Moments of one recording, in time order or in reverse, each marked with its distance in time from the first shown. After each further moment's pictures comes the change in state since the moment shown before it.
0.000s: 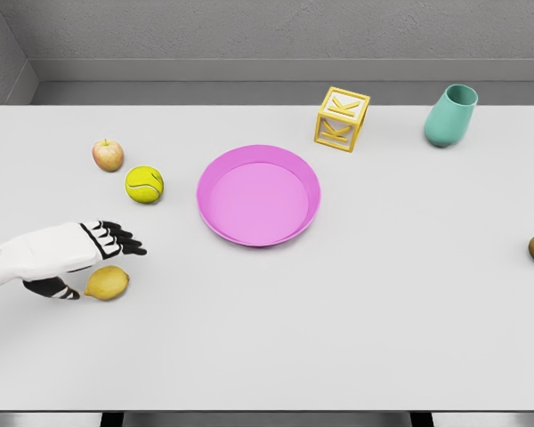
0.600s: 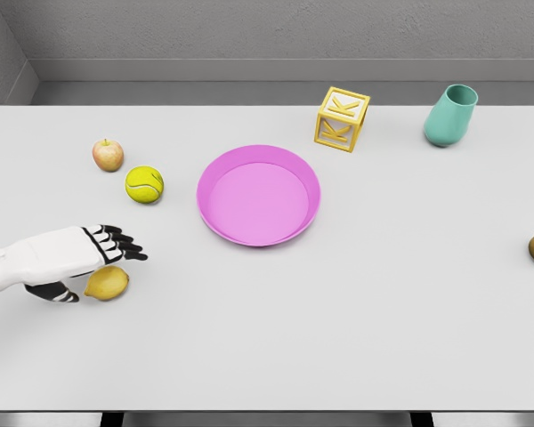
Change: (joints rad) left arm 0.009 -0.005 0.001 -0.024 -0.044 0.000 0.000; right arm 0.000 0.000 0.000 0.000 0.000 0.000 0.000
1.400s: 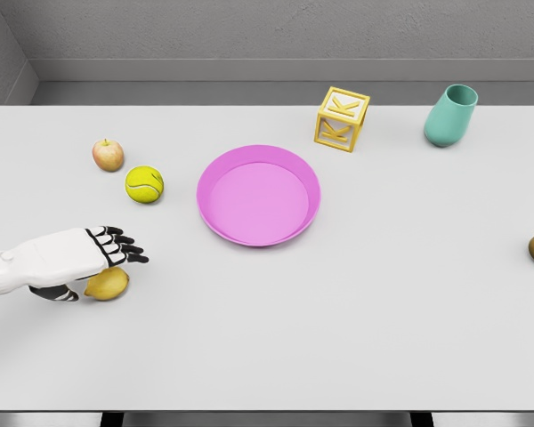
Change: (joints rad) left arm 0.000 -0.025 0.005 -0.017 -0.106 0.000 0.000; right arm 0.000 0.000 0.000 0.000 0.000 0.000 0.000
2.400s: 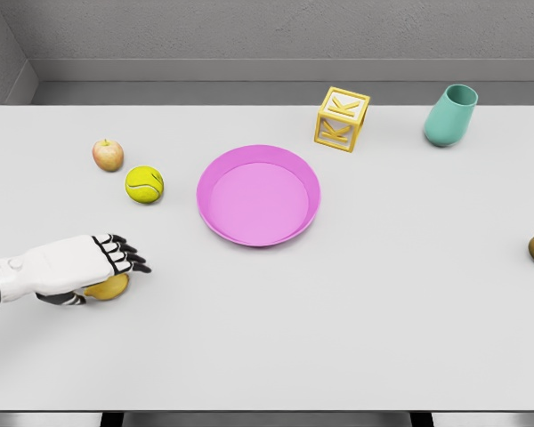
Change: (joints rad) left arm 0.018 -0.018 -0.004 -0.019 -0.052 0.000 0.000; right arm 0.000 0.000 0.000 0.000 0.000 0.000 0.000
